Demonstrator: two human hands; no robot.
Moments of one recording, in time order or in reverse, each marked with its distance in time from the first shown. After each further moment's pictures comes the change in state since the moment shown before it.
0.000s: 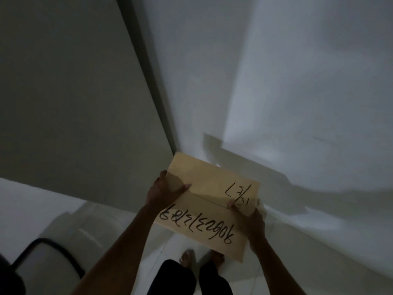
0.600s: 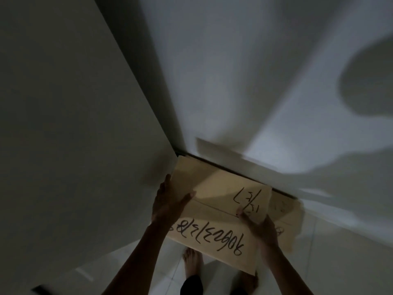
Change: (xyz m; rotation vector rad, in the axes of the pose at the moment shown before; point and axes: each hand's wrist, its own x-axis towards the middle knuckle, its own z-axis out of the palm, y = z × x) left_hand 0.220 -0.133 0.124 -0.048 -0.097 0.035; right_hand 0.191 0.104 0.177 0.047 -0.008 0.124
